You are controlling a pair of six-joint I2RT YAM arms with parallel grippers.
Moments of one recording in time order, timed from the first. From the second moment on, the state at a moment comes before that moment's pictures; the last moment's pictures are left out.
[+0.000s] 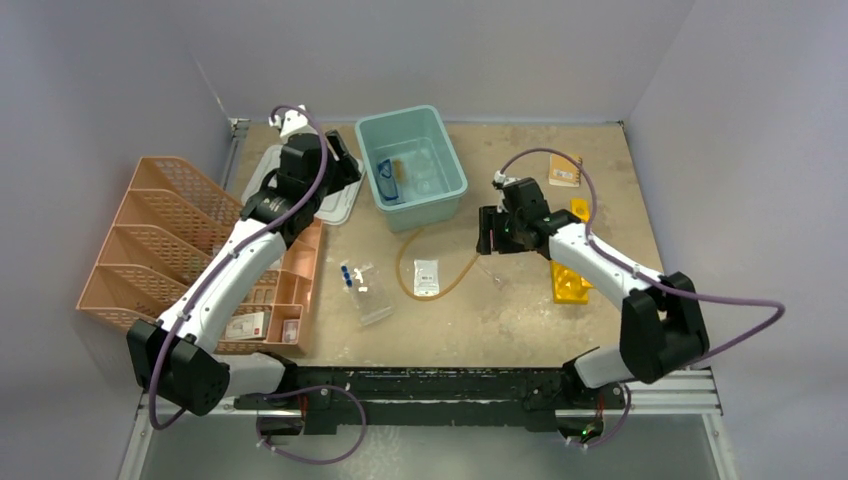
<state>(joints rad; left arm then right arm) -0.39 1.28 1.23 -0.39 -0.33 -0.61 0.43 1.41 0.97 -0.46 -0.04 0.33</state>
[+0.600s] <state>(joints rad) -0.39 1.28 1.23 -0.39 -0.39 -0.62 0.50 1.69 1.06 -0.52 -0.02 0.27</state>
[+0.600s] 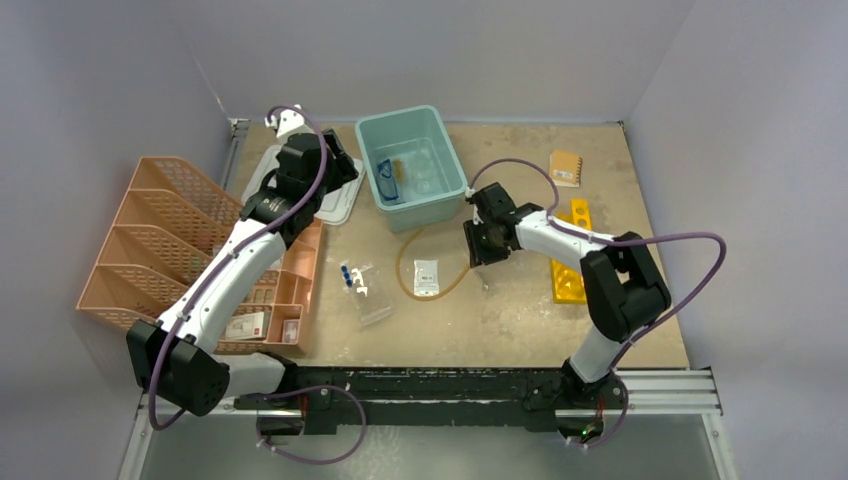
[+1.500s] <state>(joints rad) -0.39 1.28 1.23 -0.38 -0.40 -0.63 0.55 1.75 1.07 -0.53 0.03 0.37</state>
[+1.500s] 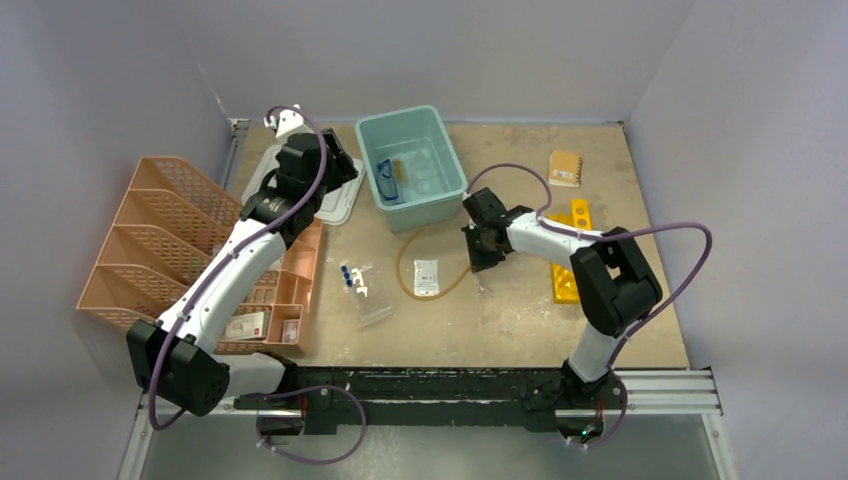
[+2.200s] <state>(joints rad) -0.39 1.29 1.22 -0.30 -0.17 -0.63 0.54 1.40 1.17 -0.50 0.03 0.36</state>
